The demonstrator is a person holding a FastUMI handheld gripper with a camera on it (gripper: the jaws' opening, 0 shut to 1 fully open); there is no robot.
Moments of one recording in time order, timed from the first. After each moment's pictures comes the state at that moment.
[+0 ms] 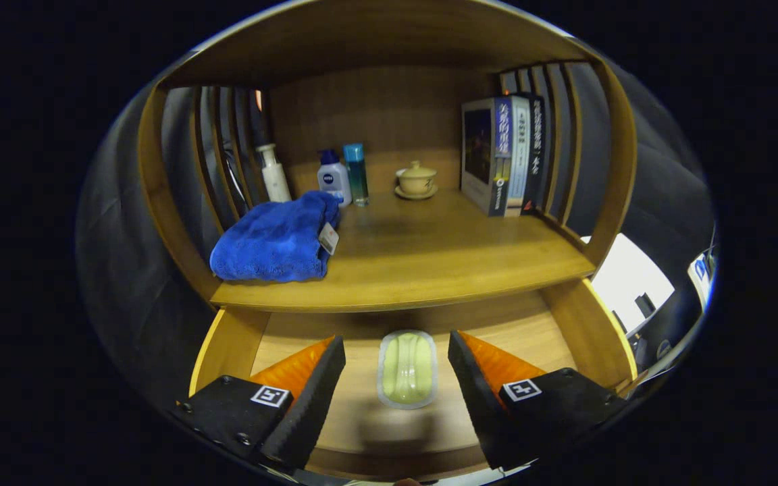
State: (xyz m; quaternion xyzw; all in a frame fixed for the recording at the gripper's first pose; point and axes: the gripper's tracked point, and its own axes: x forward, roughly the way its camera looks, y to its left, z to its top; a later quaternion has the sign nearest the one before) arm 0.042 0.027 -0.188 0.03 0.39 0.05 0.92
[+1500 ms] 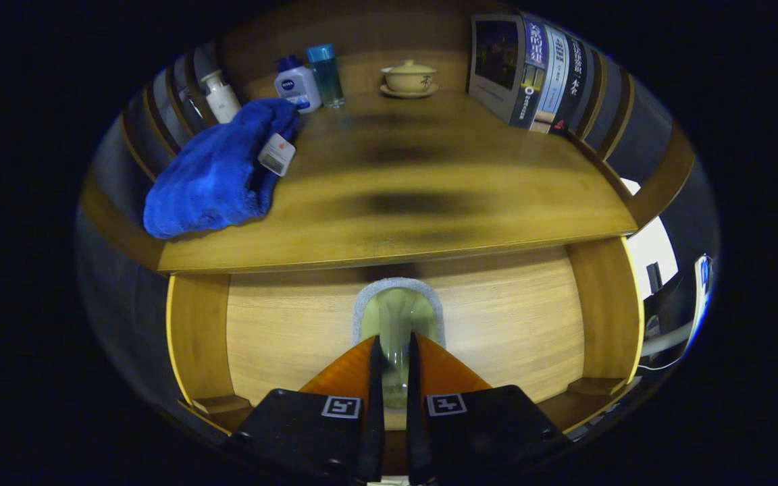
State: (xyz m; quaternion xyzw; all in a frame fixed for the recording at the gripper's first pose) arm 0.037 0.004 -0.228 0.01 0.57 0.03 0.82
